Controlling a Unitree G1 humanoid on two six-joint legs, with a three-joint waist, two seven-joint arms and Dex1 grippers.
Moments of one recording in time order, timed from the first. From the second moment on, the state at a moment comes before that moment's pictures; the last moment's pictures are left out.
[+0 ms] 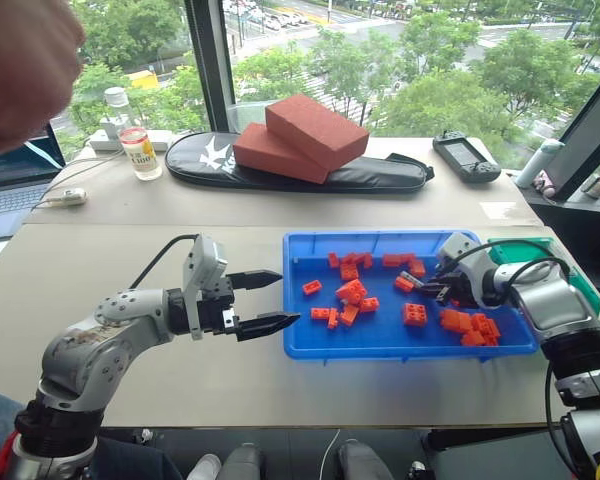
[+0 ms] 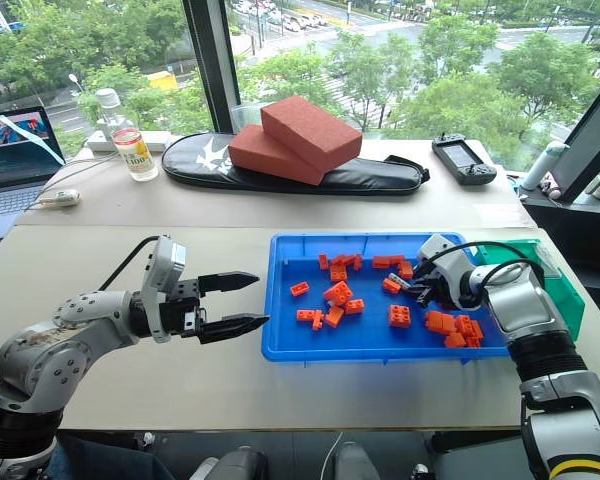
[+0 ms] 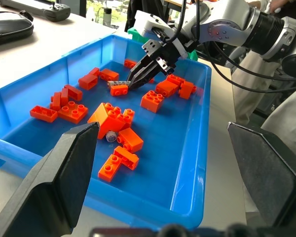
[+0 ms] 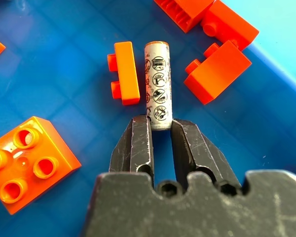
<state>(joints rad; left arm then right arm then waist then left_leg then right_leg) -0.32 0.68 0.06 -0.45 -0.79 0.74 -0.90 -0.54 -0.86 0.10 0.16 0.12 0.63 0.95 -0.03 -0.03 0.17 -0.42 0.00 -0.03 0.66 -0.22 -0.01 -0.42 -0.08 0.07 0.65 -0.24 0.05</state>
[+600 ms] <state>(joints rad) -0.32 0.69 0.06 -0.45 -0.79 0.74 -0.91 -0.35 -0.95 -0.41 0.03 0.16 0.92 0.58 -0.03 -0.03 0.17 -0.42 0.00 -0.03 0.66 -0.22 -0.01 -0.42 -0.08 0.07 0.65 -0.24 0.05</state>
